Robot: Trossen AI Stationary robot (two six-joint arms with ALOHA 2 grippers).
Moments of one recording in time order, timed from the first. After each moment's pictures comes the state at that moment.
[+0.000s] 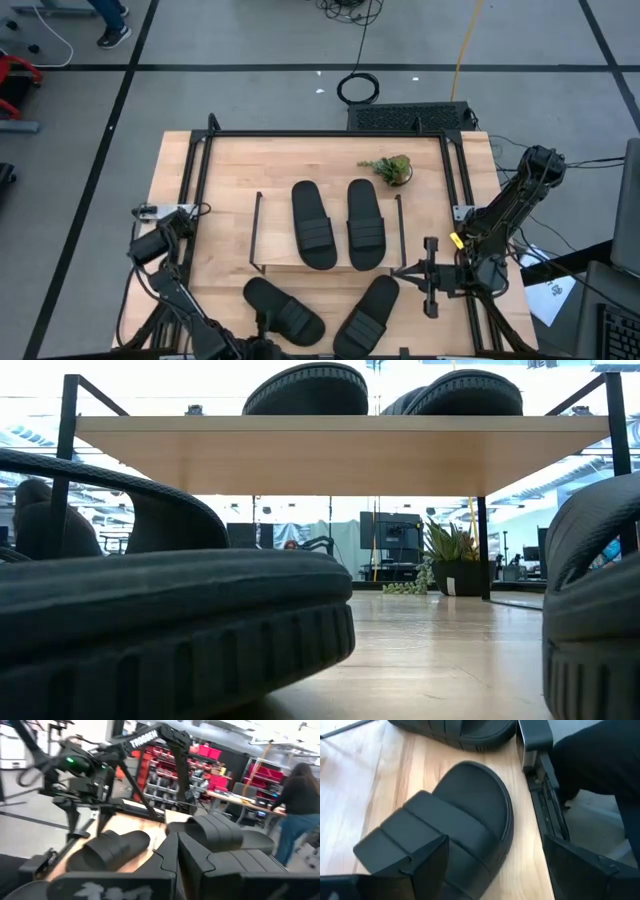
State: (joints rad) left arm -0.97 2.10 1.51 -0.55 -0.68 -0.65; right arm 1.00 1.19 0.47 0.74 1.02 -0.25
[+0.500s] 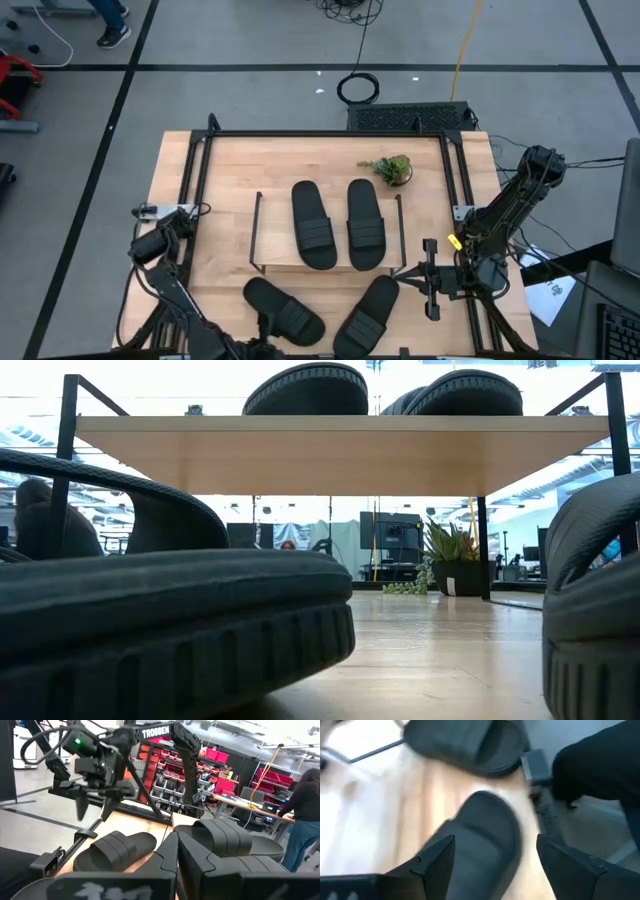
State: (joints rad) left arm -0.96 2.09 1.72 -0.82 -0.68 -0.62; right arm 1.00 1.19 0.47 0.74 0.99 -0.27
